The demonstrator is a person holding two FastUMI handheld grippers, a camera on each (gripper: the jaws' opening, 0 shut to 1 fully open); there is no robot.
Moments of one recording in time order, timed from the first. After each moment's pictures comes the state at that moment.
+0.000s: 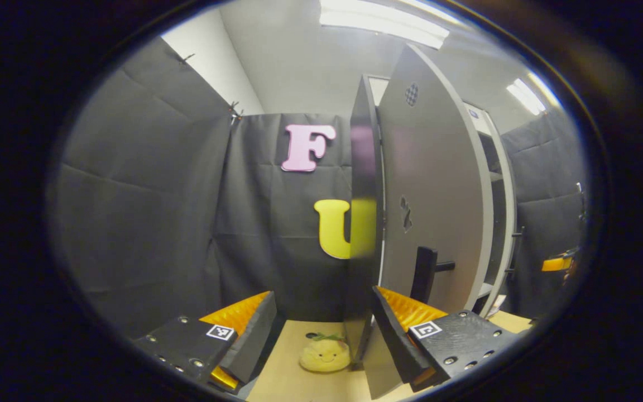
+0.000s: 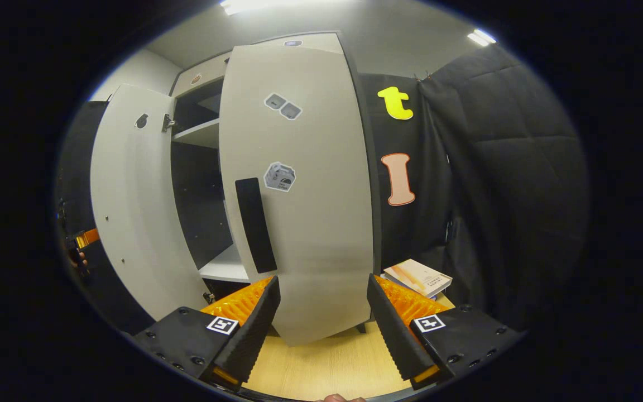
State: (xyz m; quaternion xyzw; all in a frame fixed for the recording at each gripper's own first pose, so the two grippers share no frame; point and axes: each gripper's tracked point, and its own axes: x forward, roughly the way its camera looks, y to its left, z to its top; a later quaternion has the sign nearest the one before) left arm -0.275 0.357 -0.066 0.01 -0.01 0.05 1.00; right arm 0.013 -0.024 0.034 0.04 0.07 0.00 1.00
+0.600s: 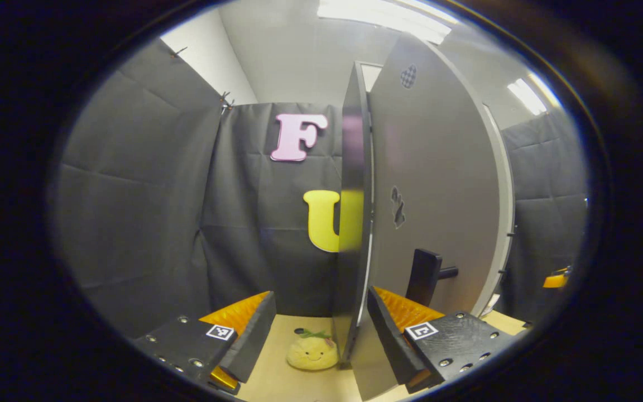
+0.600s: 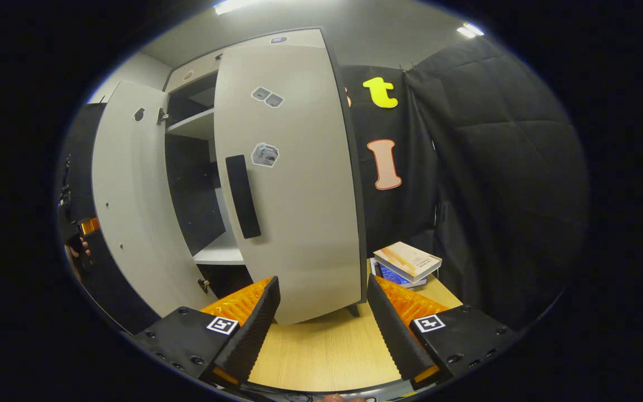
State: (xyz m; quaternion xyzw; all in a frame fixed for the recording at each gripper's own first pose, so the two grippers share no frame) left arm -0.252 0.323 -0.070 0.01 0.01 0.04 1.00; right arm -0.004 -0.053 -0.011 0.07 0.10 -0.02 0.99
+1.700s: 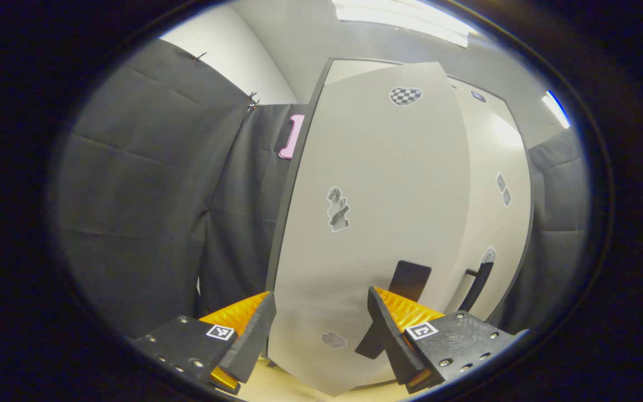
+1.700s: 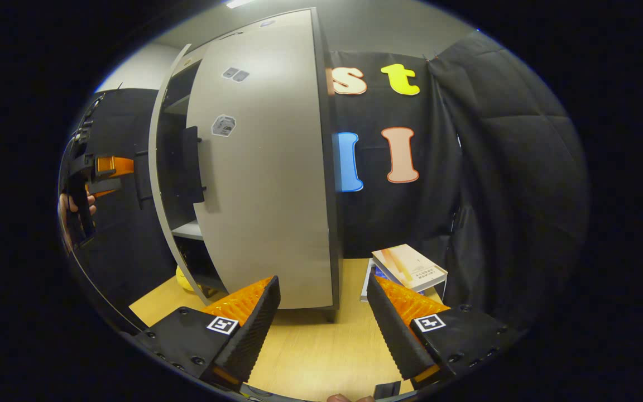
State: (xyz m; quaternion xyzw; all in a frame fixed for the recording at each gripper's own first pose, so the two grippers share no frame) left arm -0.190 0.110 -0.085 -0.08 -0.01 0.15 0.98; right arm 0.062 -0.142 -0.047 -0.01 0.11 0.06 0.99
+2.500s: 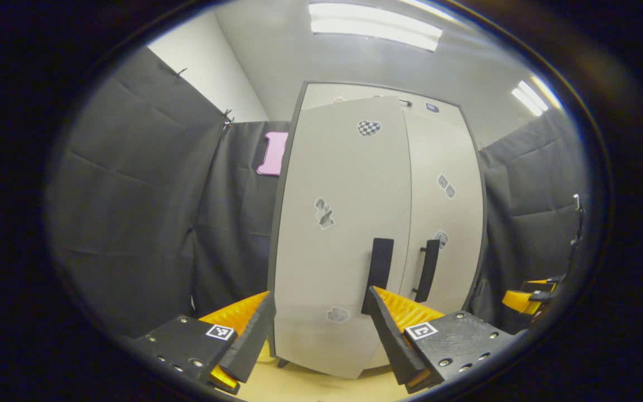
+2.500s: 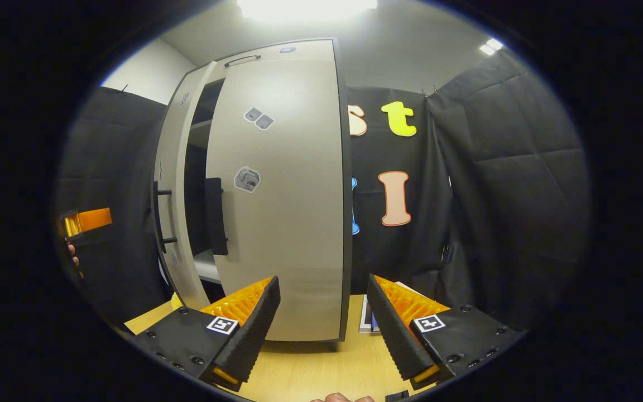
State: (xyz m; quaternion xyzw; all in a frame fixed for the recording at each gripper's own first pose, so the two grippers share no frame) left arm -0.302 0.101 -0.091 -0.02 -0.04 0.09 0.99; right arm 0.054 -0.085 0.028 0.00 0.02 0.02 1.00
